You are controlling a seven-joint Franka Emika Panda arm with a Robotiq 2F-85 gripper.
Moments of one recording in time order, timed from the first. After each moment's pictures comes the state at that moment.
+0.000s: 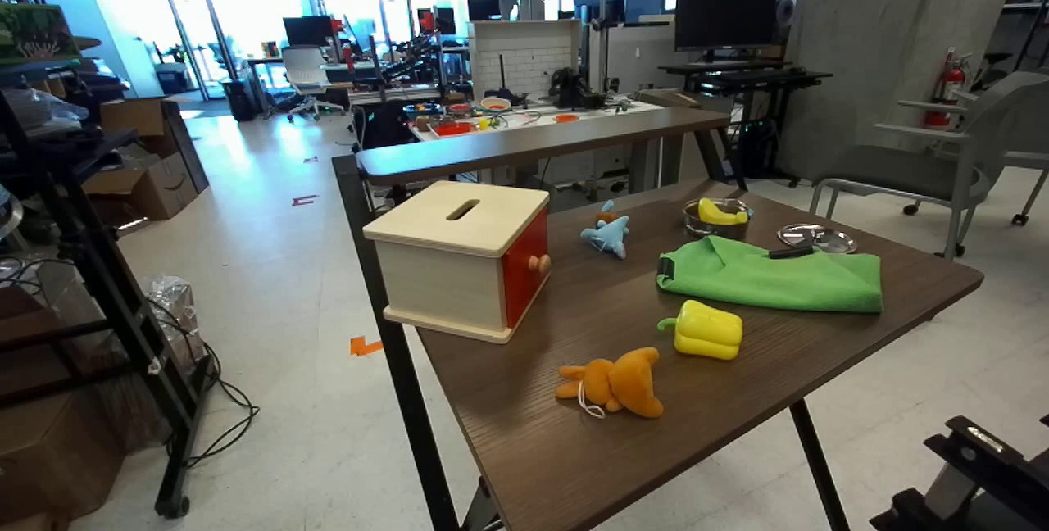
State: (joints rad) arm -0.10 -0.59 0.00 -2.26 -0.17 1.45 0.01
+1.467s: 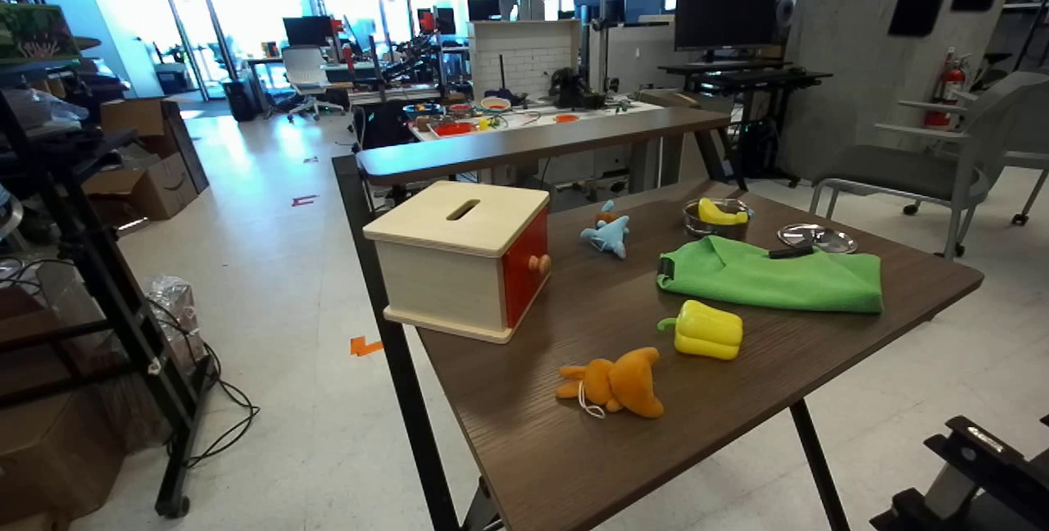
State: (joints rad) arm 0.08 -0.16 0.17 -2.41 -0.17 2.31 0.12
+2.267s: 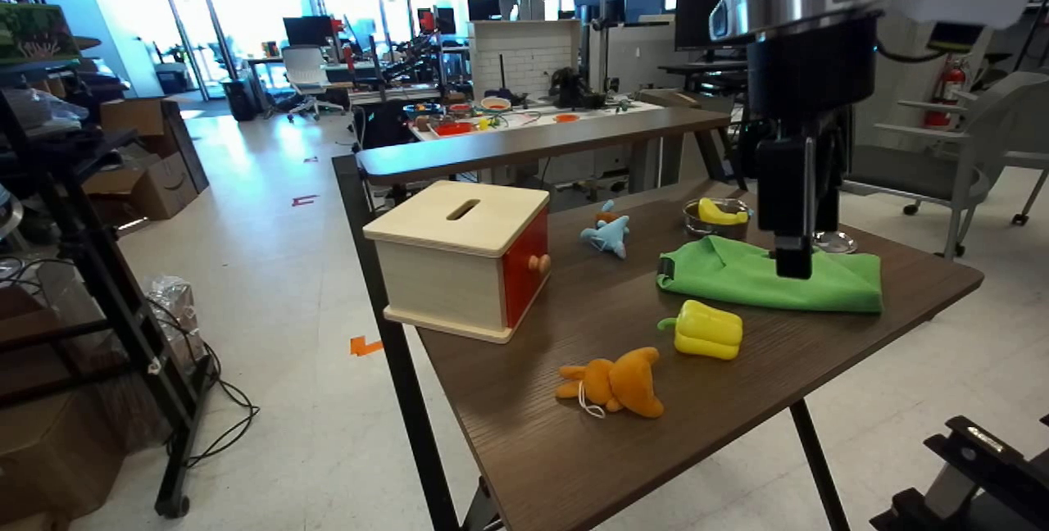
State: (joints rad) arm 0.16 0.33 0.17 -2.18 -0.19 2.30 -0.03
